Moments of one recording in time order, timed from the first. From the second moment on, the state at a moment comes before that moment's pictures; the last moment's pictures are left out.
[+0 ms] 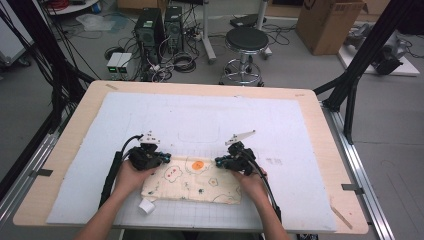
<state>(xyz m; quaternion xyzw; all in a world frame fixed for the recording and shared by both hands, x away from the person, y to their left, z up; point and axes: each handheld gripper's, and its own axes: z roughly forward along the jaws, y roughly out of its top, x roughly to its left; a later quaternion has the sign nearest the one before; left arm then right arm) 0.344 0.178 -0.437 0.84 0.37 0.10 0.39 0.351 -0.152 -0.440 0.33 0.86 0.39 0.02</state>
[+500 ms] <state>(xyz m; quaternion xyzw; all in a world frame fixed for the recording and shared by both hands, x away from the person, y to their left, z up) 0.340 0.206 -0.440 0.83 0.38 0.09 0.40 0.345 -0.189 -0.441 0.36 0.85 0.39 0.03</state>
